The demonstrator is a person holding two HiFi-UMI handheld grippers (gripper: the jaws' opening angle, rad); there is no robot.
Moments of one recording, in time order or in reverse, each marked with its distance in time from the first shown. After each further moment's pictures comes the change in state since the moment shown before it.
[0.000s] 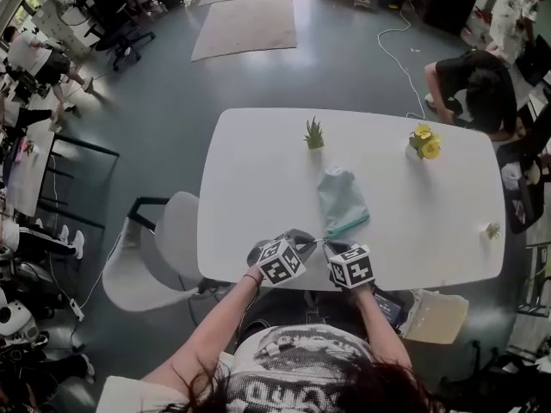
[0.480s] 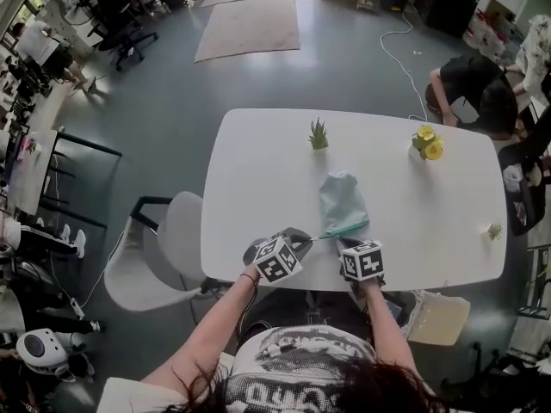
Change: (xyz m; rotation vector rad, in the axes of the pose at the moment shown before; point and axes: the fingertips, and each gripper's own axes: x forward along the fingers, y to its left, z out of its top) left arm -0.013 0.012 -0.013 -0.001 0.024 0.022; right arm -0.003 -0.034 -0.002 0.075 -0.001 -0.057
